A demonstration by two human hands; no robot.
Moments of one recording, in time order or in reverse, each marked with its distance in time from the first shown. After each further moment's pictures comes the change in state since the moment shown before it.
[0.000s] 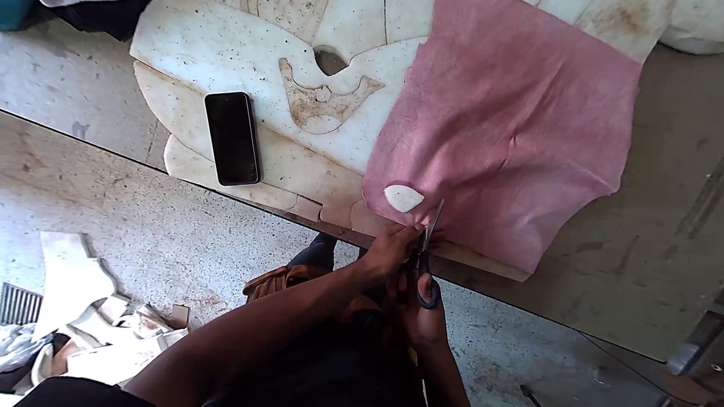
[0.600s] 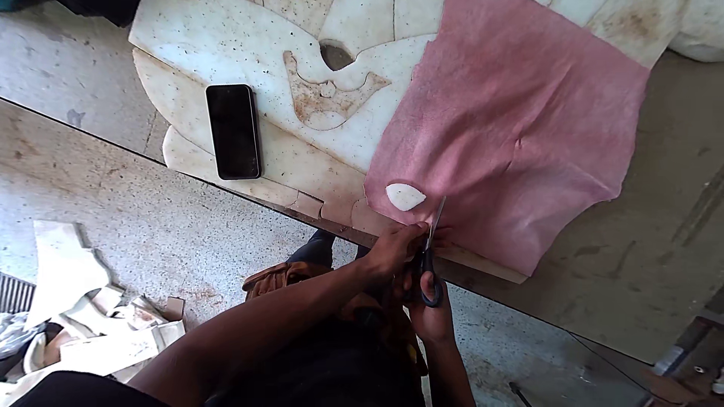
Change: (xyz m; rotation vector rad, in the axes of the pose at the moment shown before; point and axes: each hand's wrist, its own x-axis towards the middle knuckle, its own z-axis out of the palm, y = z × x) left_hand 0.004 0.001 0.001 -0.003 -0.096 0.036; right_hand 0.004 -0.018 -0.008 -0.092 -0.016 0.006
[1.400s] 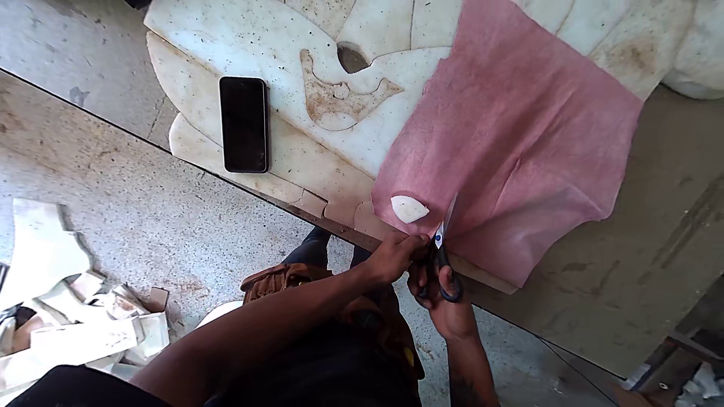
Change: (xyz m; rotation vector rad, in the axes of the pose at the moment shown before) left_hand -0.003 -0.010 -0.001 0.208 0.078 0.077; right_hand 0.019 -0.046 -0.024 -0.126 -0.112 0.104
